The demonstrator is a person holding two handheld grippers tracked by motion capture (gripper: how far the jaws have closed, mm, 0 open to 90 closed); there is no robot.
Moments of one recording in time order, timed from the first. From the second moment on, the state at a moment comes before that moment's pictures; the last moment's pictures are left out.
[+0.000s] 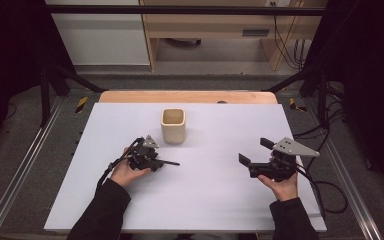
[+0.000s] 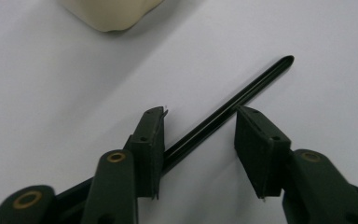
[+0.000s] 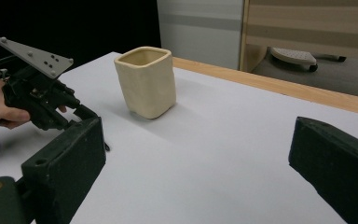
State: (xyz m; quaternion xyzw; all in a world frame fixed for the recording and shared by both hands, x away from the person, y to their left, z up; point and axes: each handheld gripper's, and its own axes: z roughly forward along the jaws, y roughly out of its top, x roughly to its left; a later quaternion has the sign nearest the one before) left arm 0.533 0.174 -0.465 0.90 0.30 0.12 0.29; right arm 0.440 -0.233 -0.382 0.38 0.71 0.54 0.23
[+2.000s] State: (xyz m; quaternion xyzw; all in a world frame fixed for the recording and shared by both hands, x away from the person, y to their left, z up) left arm 0.505 0.174 -0.453 0.91 0.30 0.11 0.26; right arm 0.440 -0.232 -0.382 0.39 0.71 0.54 0.23
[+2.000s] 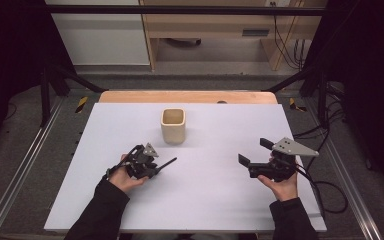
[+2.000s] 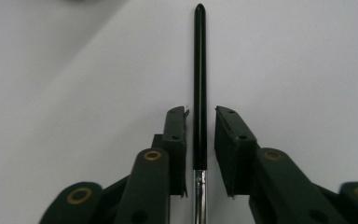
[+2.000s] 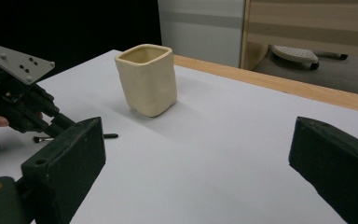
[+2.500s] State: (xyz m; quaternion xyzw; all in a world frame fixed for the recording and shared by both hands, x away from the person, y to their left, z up) left arm 0.511 0.167 -0.440 0.92 0.30 0.11 0.22; right arm 0.441 -0.232 -0.382 0.39 0.71 0.54 0.23
